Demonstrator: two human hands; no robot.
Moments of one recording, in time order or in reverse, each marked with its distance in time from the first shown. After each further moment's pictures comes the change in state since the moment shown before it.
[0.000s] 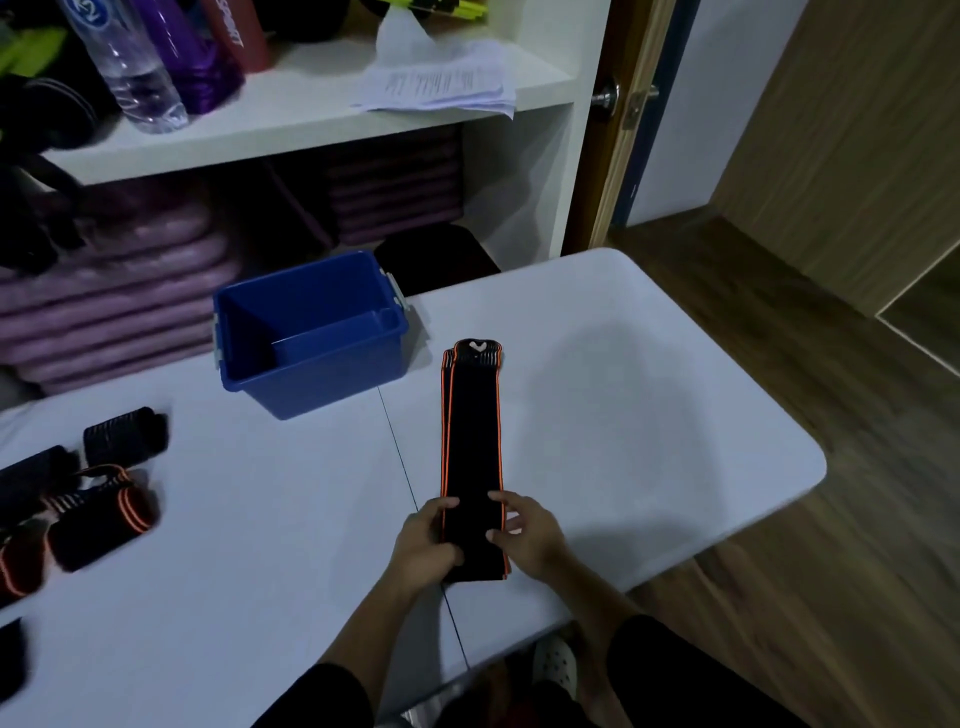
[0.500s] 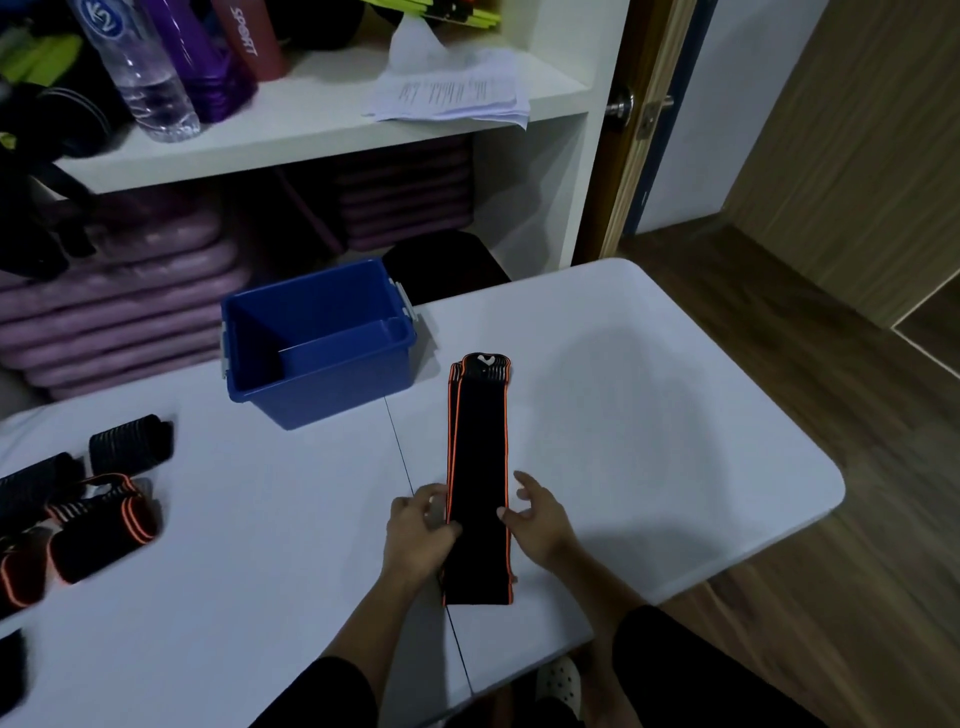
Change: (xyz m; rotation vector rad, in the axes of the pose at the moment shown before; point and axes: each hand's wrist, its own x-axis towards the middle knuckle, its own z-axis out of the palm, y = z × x) left_hand 0.018 0.018 -0.013 0.147 0.199 0.036; right_hand 0.034 -0.009 -0.012 0.039 0.028 0.056
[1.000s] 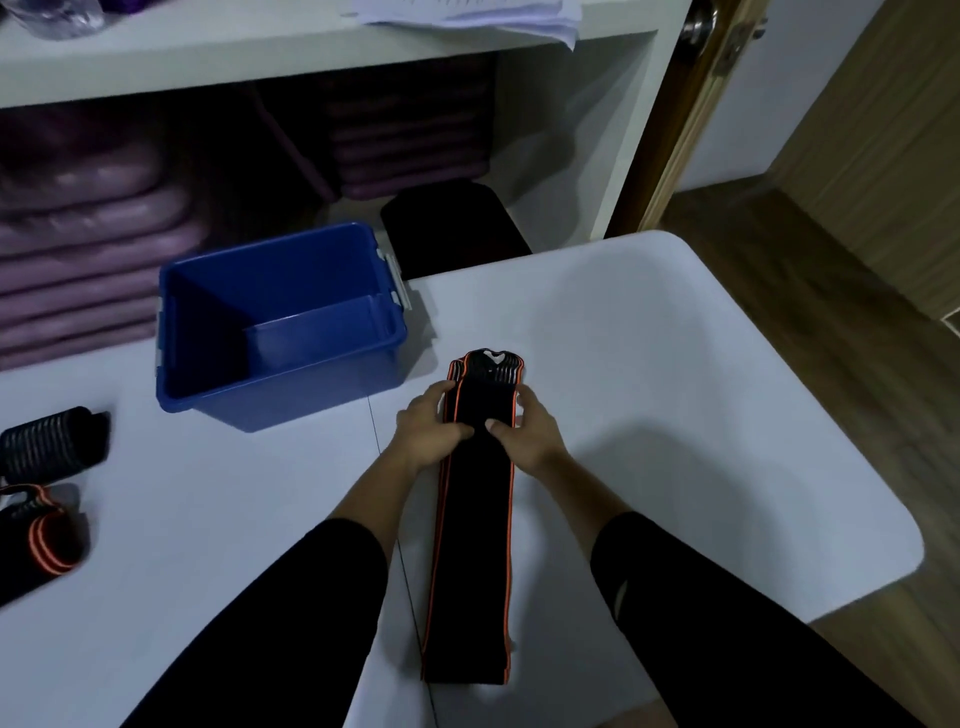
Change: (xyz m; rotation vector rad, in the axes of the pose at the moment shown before) left_hand 0.157 0.065 -0.006 0.022 -0.079 0.006; right_hand 0.142 -0.057 -0.029 0.042 0.049 -0.048
